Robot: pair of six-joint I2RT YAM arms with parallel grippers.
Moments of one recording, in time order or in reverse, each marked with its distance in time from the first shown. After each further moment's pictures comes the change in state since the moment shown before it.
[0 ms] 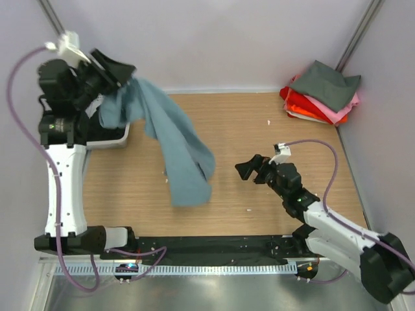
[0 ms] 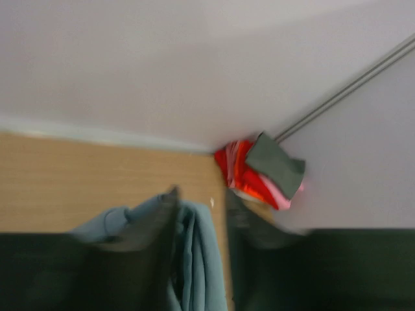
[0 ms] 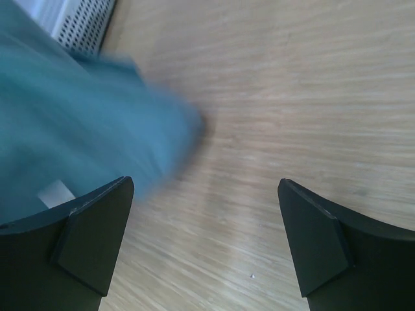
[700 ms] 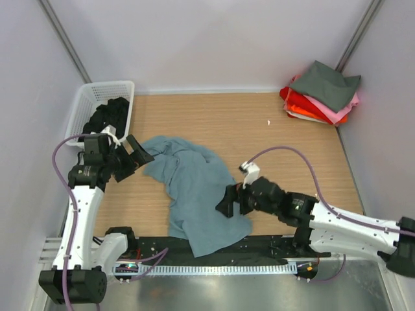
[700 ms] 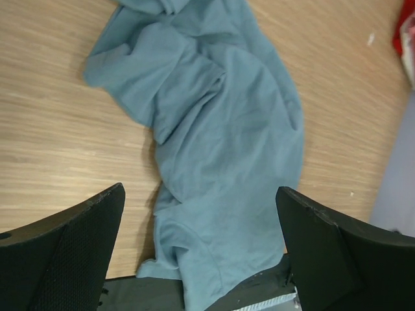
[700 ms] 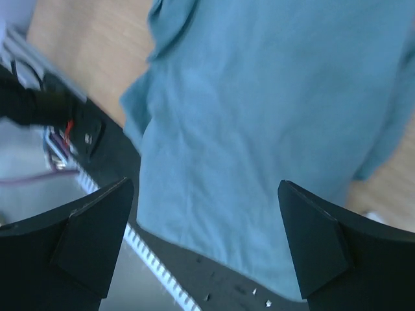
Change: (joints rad) left arm -0.006 -0.438 -0.967 -0.318 -0.069 0.051; right arm 0.413 -0.140 0.243 -0.612 0.051 0.035
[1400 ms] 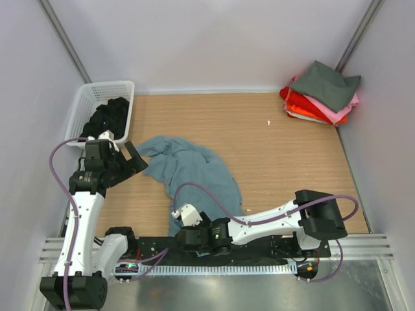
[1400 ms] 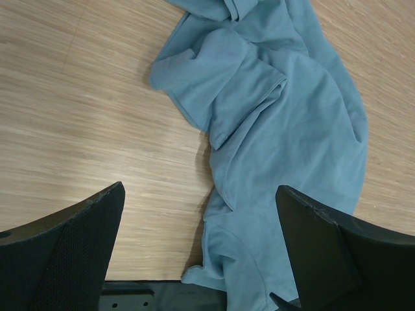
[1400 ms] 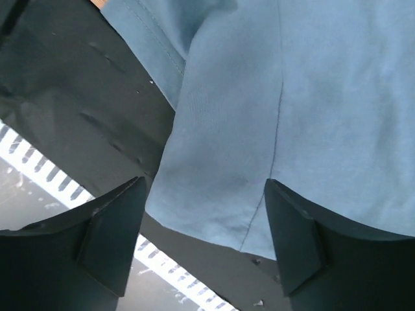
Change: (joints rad) left arm 0.000 -0.025 -0.063 -0.022 -0.160 0.098; right arm 0.668 0.844 0.531 -0.290 0.360 0.106
